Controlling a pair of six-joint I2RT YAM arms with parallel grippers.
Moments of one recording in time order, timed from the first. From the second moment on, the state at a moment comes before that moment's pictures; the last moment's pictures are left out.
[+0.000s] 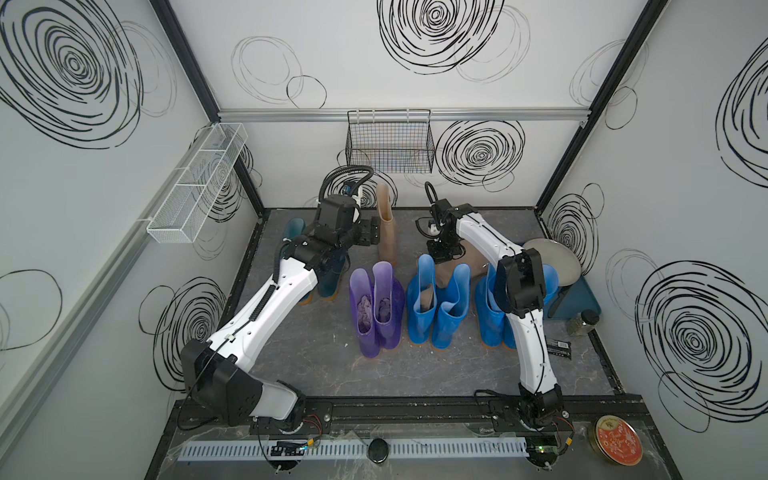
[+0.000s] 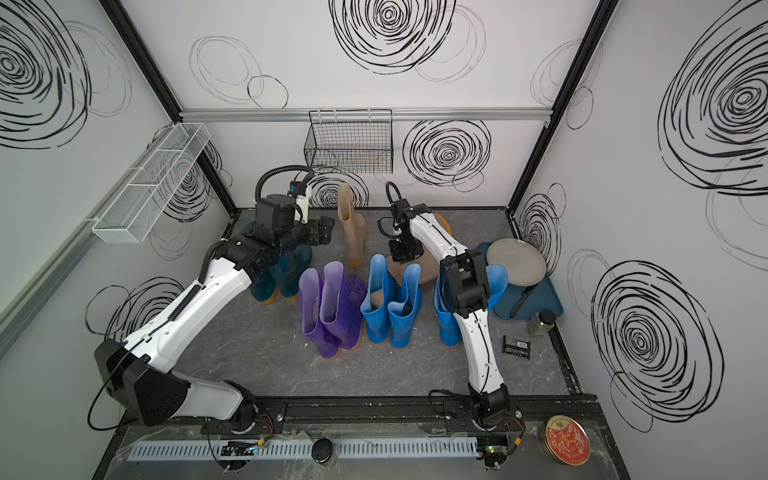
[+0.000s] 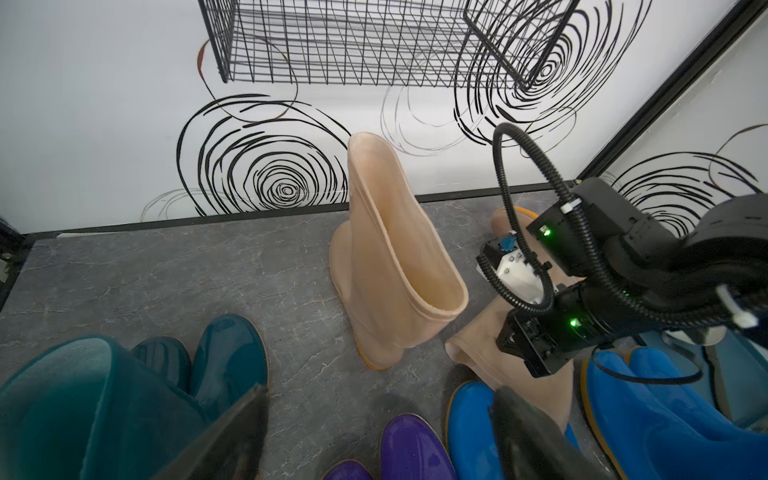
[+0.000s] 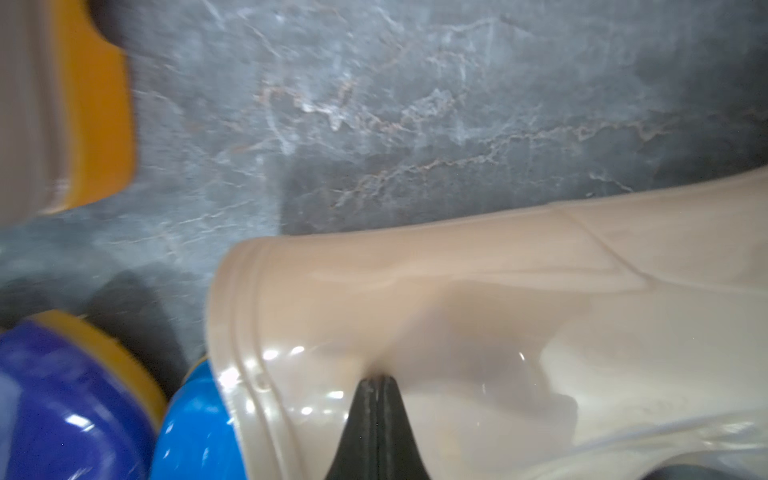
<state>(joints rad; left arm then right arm) -0.44 1.42 1.43 -0.50 -0.11 -0.25 0.42 2.31 2.11 -1.19 -0.11 0.12</state>
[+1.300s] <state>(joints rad) -0.43 1.38 1.37 -0.45 -0.09 -0.26 0.41 2.21 2.27 -1.26 0.04 0.09</state>
